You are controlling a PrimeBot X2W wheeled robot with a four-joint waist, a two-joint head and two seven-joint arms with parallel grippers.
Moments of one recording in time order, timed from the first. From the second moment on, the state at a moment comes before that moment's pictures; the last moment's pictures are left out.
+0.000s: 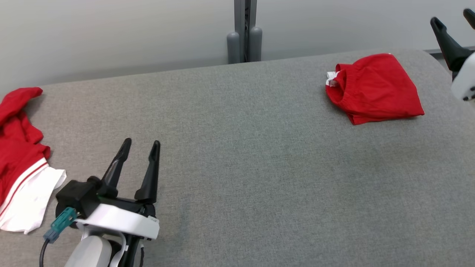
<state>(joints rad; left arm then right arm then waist) -0.18 0.21 -0.27 0.16 -0.51 -0.04 -0.26 -1.08 -0.60 0.81 0.78 0.86 0.13 -0.04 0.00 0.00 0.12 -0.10</state>
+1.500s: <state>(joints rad) 0.02 0.08 0.00 0.12 -0.28 -0.05 -0.26 0.01 -0.09 0.06 0.11 0.30 0.13 -0.26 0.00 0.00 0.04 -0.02</state>
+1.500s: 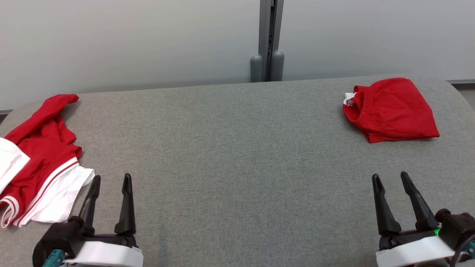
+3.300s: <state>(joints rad) -0.04 0.05 0.02 0.24 -0.23 -0.10 -0.26 -0.01 -0.12 0.14 0.13 0.33 0.13 -0.26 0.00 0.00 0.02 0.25</state>
